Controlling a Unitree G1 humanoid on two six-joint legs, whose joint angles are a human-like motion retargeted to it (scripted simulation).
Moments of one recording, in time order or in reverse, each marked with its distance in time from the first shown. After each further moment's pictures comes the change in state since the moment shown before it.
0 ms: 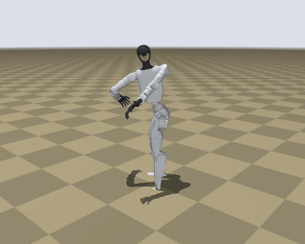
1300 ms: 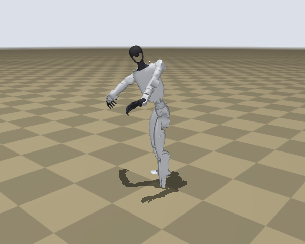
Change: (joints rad) left arm 0.105 0.117 0.369 0.181 -0.061 0.024 -0.029; right arm 0.000 0.000 0.000 0.000 0.236 -0.236 -0.443; waist -0.012 -0.364 0.128; left_leg 0.184 0.146 -0.073 0.008 -0.061 -0.080; right_leg 0.237 0.125 -0.103 0.015 -0.050 -0.089
